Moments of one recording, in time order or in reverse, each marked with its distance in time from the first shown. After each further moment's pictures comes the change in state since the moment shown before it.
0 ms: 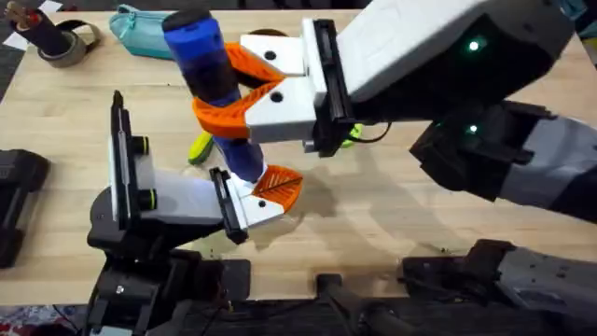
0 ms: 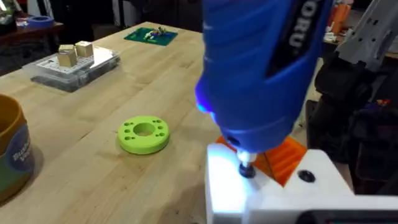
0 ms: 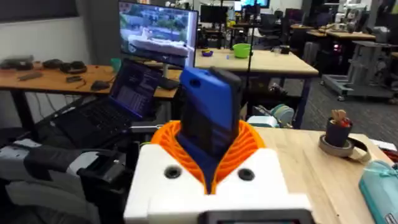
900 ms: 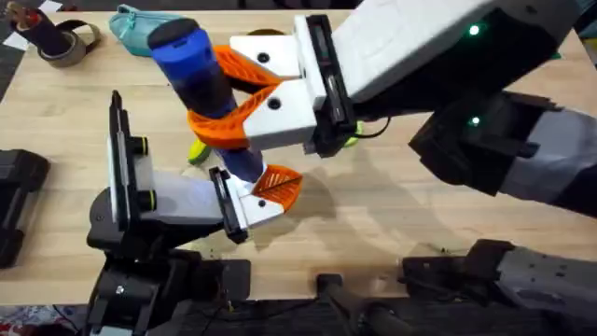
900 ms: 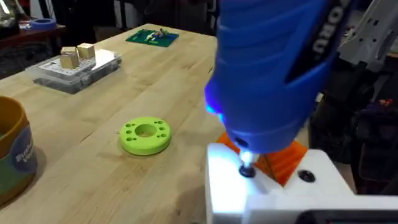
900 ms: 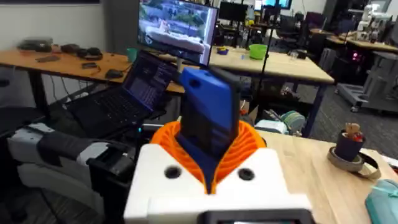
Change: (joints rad) left arm 0.000 -0.001 0.000 0.001 -0.005 0.006; right arm 0.000 0.011 0.044 -0.036 -0.083 -0.064
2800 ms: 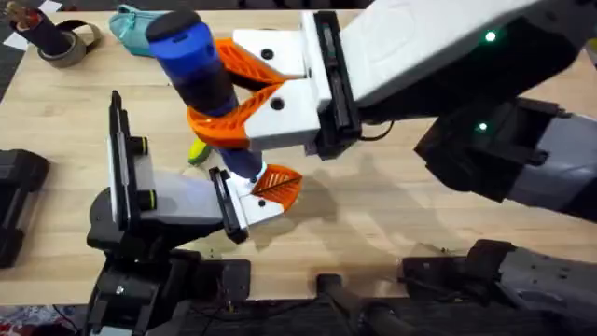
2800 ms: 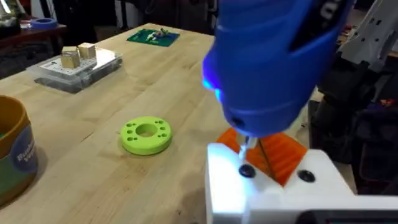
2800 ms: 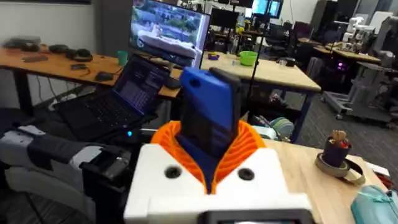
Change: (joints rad) left arm 0.000 0.000 0.000 0.000 -0.002 0.000; right arm 0.013 -0.028 -0.017 0.015 0.043 -0.025
